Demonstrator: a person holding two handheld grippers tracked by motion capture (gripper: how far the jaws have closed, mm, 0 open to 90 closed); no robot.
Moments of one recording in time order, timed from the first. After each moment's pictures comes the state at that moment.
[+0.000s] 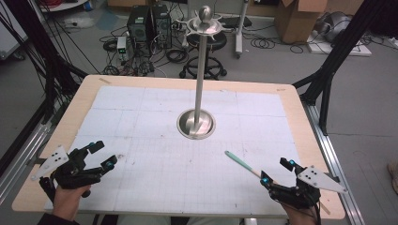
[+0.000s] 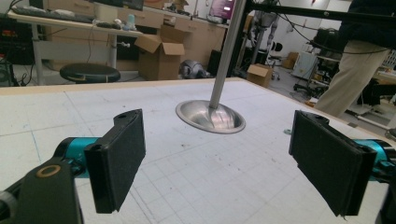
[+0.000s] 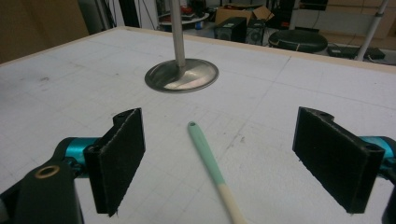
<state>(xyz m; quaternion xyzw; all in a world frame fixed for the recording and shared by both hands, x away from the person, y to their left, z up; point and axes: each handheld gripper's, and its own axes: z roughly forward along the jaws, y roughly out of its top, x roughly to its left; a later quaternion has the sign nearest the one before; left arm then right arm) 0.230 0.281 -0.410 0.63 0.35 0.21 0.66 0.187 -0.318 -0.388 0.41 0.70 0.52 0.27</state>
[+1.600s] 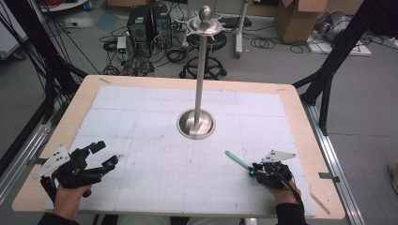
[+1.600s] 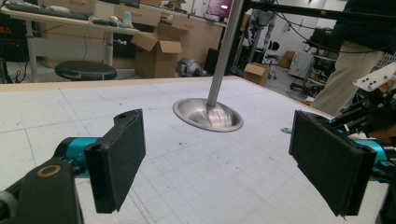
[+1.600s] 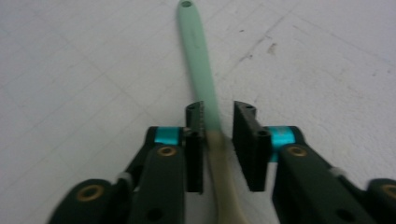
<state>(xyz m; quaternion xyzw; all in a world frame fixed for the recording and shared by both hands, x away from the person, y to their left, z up) 0.233 0.280 -0.412 0.64 0.35 0.20 0.66 0.263 -0.296 -0.440 0.39 0.84 0.34 0.16</state>
